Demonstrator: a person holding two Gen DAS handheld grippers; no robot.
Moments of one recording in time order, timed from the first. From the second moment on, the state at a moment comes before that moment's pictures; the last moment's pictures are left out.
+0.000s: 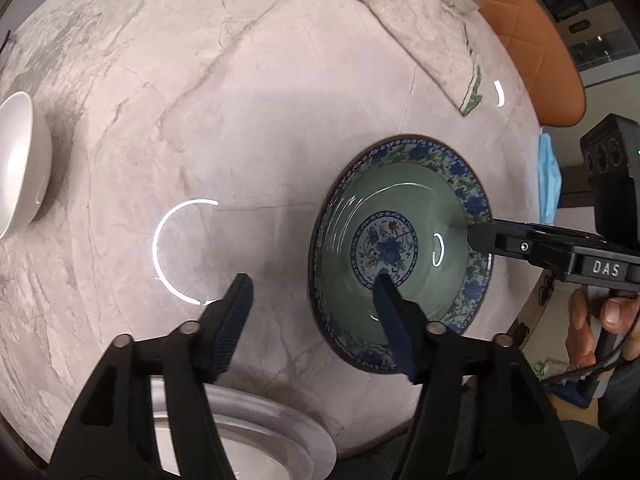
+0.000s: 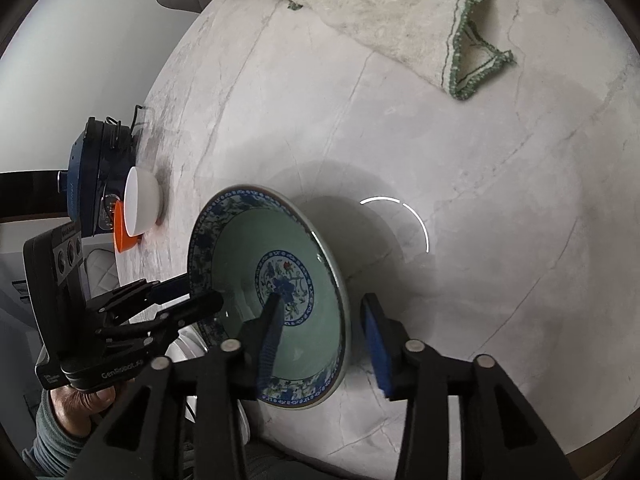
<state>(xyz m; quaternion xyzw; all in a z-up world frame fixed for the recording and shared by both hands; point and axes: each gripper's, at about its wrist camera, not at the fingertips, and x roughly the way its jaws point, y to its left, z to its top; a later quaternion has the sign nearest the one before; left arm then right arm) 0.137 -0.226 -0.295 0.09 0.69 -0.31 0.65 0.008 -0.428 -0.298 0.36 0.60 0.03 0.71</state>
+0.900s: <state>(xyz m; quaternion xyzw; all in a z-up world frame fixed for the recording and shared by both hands) 0.249 0.193 -0.263 -0.22 0.57 -0.03 0.79 0.243 -0.162 -0.179 0.21 0.54 0.26 0.77</state>
